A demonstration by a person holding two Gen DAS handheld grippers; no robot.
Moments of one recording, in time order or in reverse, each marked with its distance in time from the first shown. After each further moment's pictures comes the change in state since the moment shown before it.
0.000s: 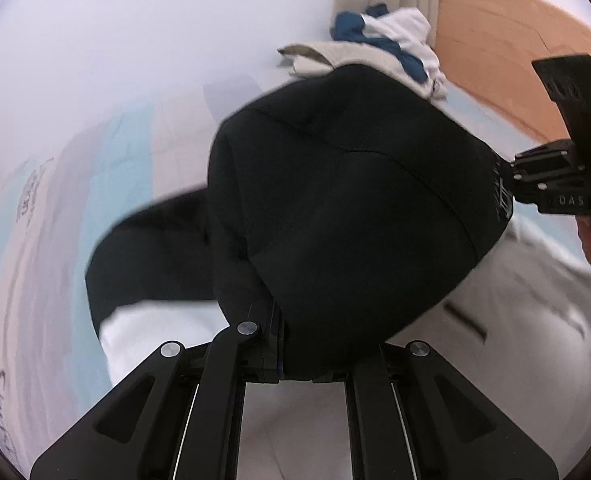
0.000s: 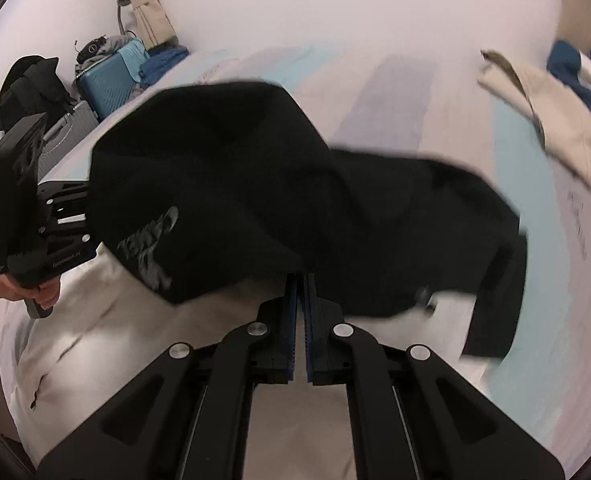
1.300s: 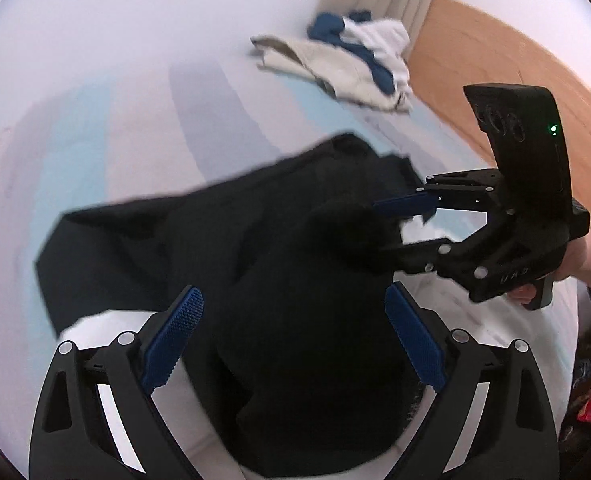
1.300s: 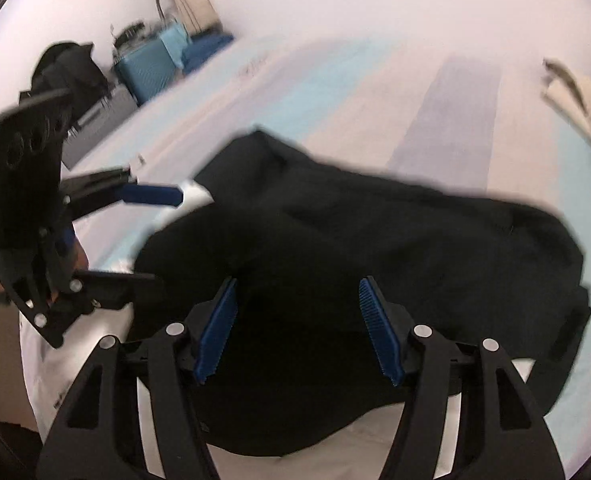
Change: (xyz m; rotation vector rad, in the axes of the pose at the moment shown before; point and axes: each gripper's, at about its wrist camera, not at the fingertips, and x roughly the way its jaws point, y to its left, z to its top) left arm -0.003 0.017 0.023 -0.095 0.062 -0.250; right arm 0.035 0.022 0.043 -0.098 0.082 0.143
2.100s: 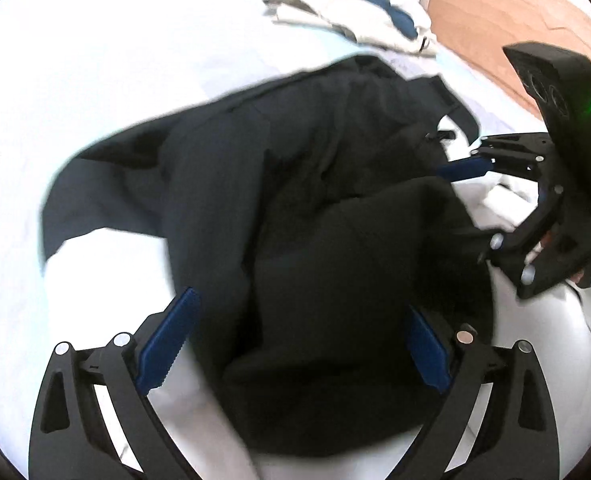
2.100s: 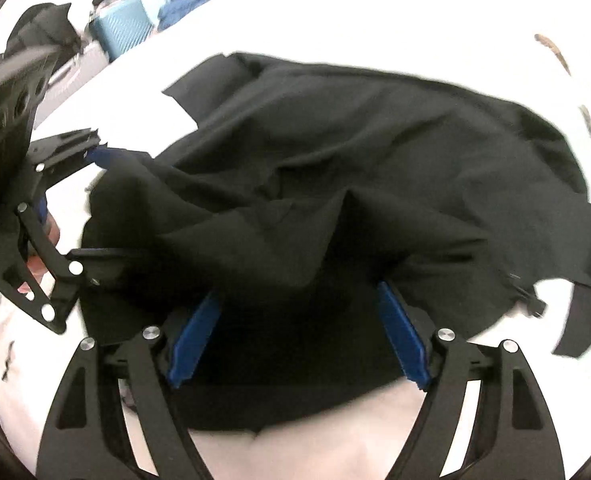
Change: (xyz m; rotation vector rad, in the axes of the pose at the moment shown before) left arm 0.032 -0.016 -0.052 0.052 0.070 0.179; right arm 0.003 0.019 -0.071 0.007 -0.003 -0.146
